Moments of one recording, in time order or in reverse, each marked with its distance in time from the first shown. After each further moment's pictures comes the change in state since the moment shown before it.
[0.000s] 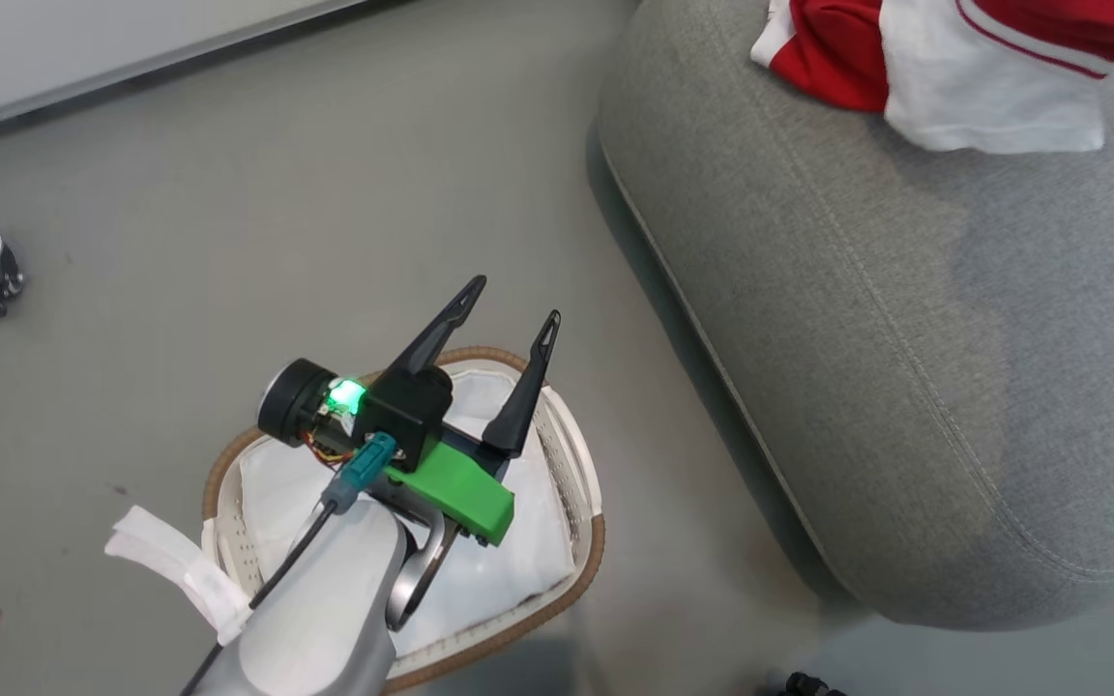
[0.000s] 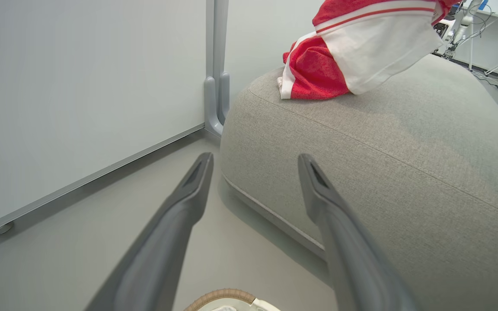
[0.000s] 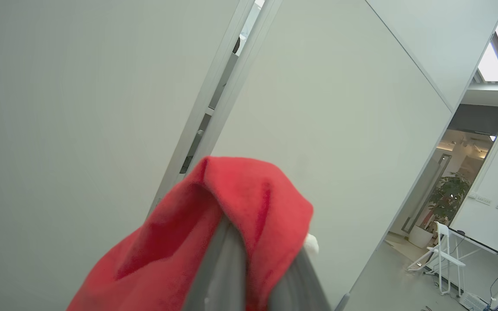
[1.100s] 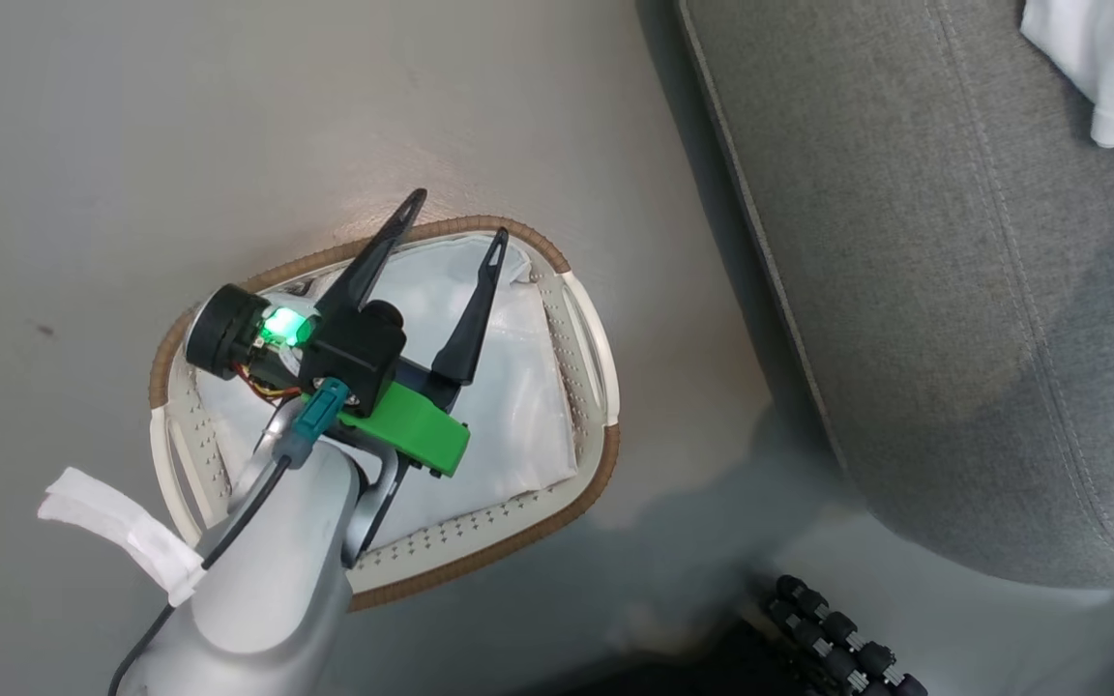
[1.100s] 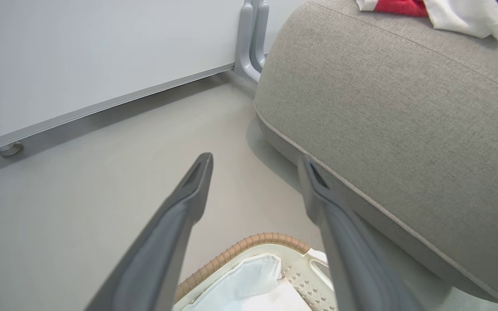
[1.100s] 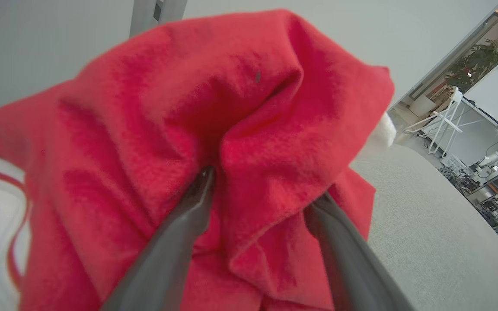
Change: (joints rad) left arm -0.085 0.044 0.068 -0.037 0.088 0.003 0.000; right arm 0.054 0.154 -0.272 0.283 -0.220 0.000 0.000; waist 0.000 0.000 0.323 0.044
